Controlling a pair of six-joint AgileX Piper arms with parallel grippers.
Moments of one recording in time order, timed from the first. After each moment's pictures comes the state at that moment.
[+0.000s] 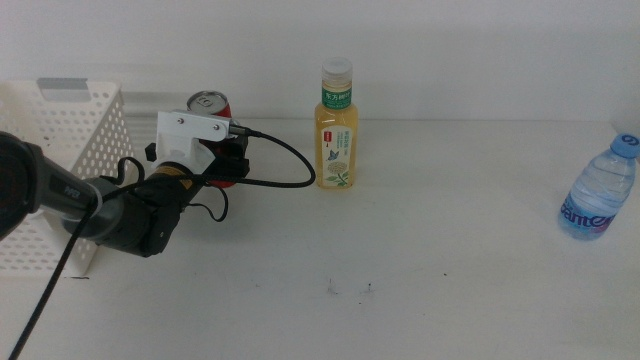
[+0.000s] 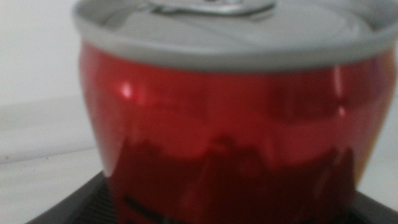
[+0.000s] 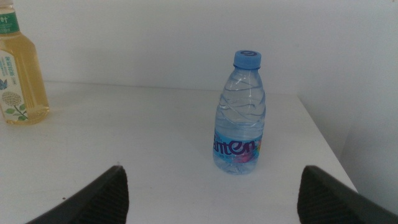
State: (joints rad) left arm -0.18 2.20 -1.05 0.09 -0.89 -0.08; right arm 0.01 0.00 0.00 -0.02 0.21 -0.04
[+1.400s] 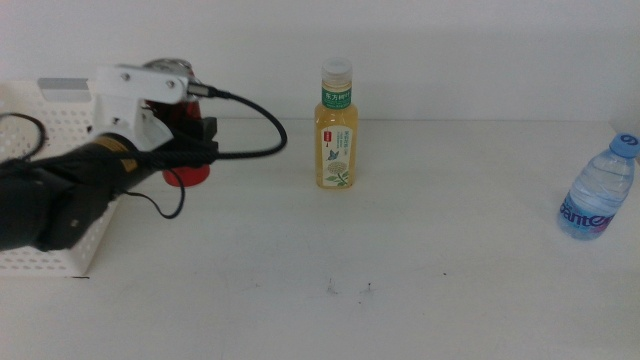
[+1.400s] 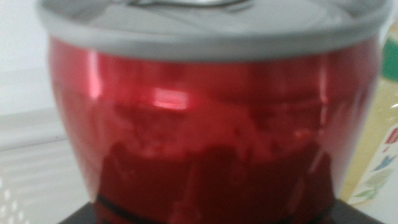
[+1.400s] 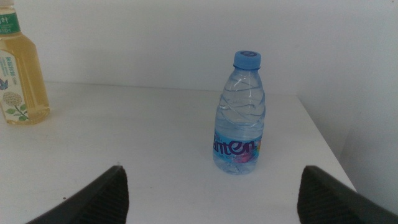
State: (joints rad) left arm -0.18 1.62 -0.78 0.25 -0.45 -0.24; right arm 0.01 0.00 0.00 -0.02 0.21 -0.04
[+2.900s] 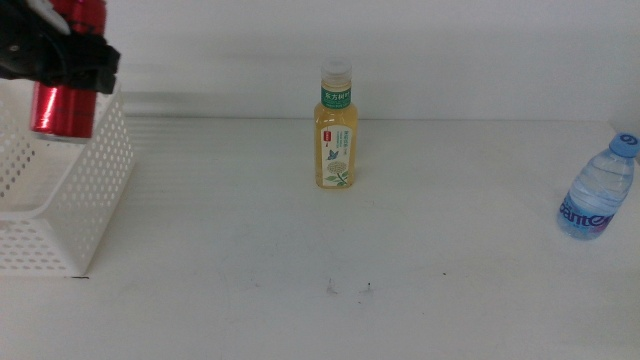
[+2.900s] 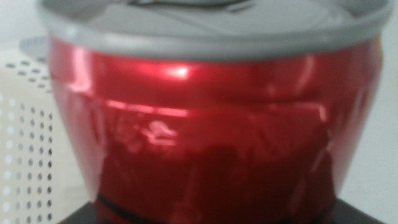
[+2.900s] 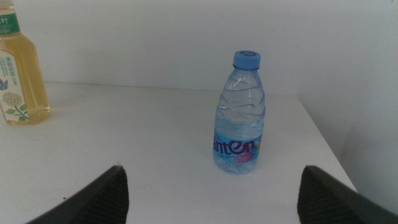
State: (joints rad) left arm 0.00 1.59 -1.49 -0.07 0.90 0.21; right arm 0.01 0.00 0.00 -0.02 0.21 -0.04
